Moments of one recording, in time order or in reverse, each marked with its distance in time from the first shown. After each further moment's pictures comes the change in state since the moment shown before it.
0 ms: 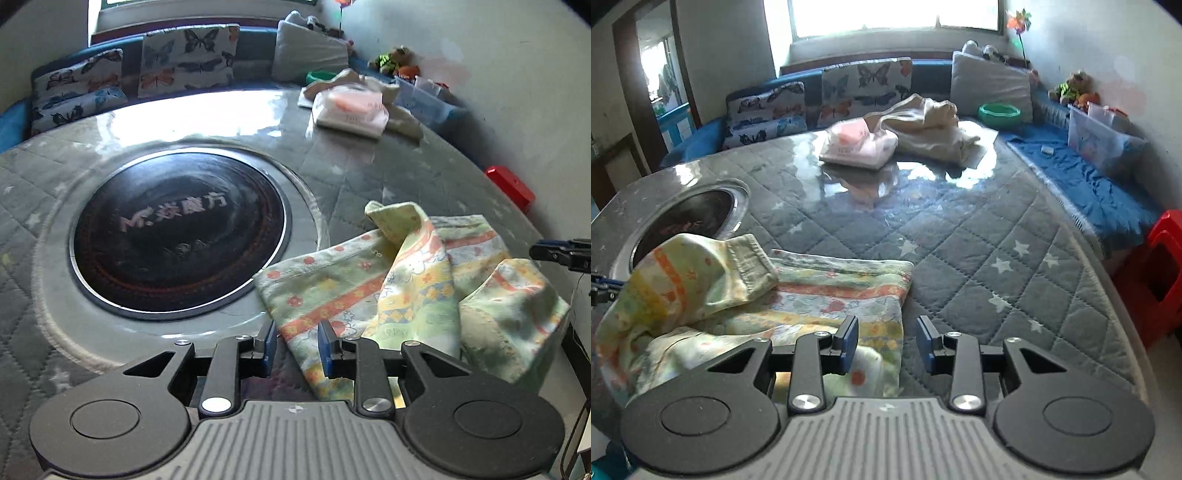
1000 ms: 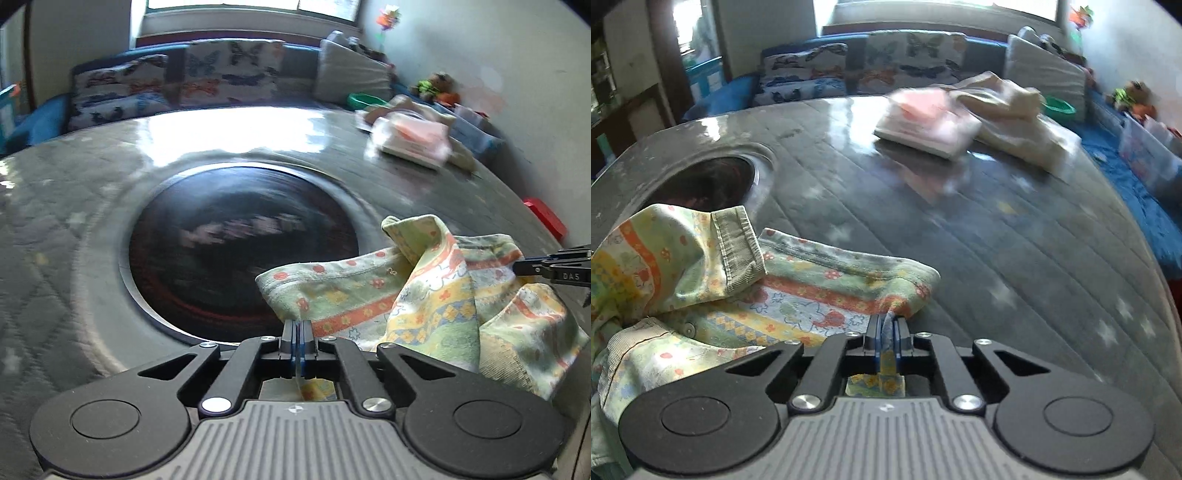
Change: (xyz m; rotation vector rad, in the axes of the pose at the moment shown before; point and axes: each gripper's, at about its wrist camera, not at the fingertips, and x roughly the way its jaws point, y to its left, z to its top) left arm -0.001 0.056 0.008 -0.091 -0.087 0.108; right arm 0.095 0.066 0.043 -0.152 0.100 0.068
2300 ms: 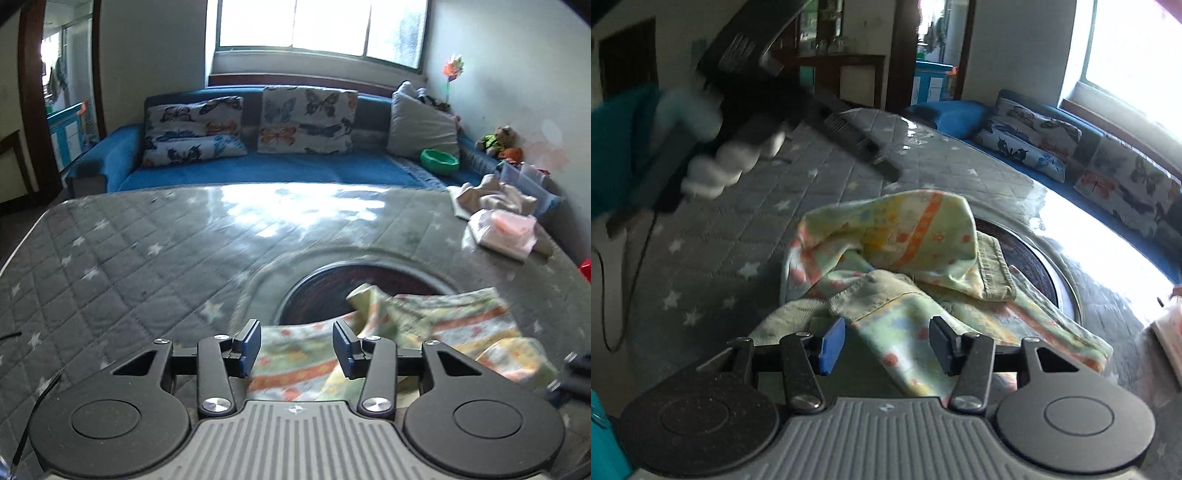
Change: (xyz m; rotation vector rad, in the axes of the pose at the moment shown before) left arm -0.036 0.078 0.065 -0.072 -0.149 0.165; right arm -0.003 0.247 0.036 -0.624 -0.126 0.386
